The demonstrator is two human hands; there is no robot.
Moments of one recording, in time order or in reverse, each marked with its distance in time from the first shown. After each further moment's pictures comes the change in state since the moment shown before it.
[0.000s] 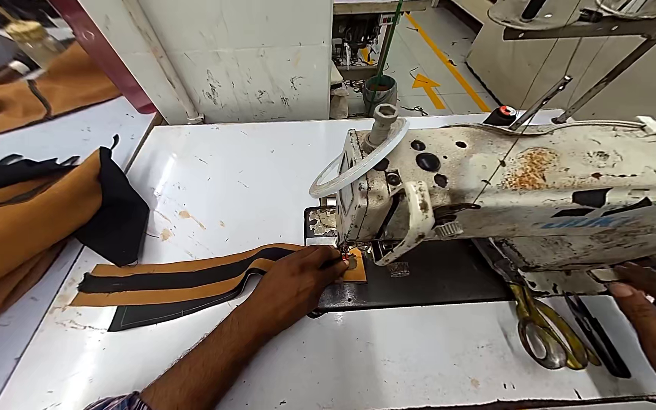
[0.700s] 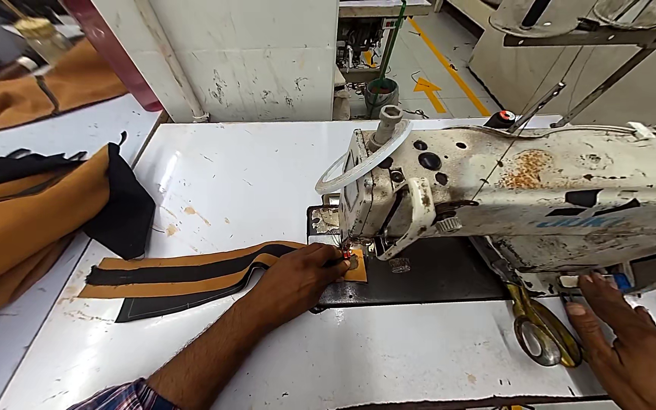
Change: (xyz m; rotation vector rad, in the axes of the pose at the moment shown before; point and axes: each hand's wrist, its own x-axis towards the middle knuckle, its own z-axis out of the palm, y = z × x) left_hand -0.002 -0.006 -0.001 -0.029 -0.046 0.044; right_hand -0.027 0.012 0.044 0.015 -0.027 0.017
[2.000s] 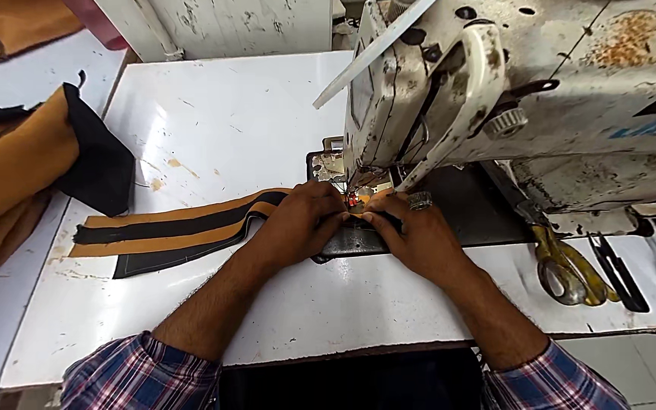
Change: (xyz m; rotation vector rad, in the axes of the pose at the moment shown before) left_hand 0.006 -0.005 -0.001 -0.247 0.073 -0.123; right_hand 0.054 -0.224 0.088 0.478 -0.090 -0.522
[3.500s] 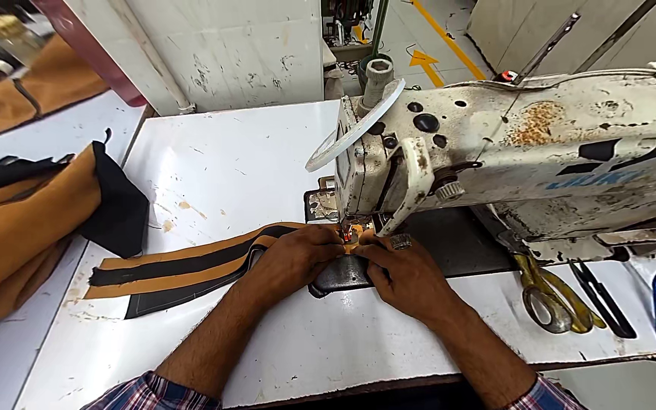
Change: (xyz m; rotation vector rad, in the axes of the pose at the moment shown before) left_hand -0.002 -0.012 -0.004 0.074 -0.053 0.216; right_hand -0.010 0.002 0.010 -0.154 0.064 -0.137
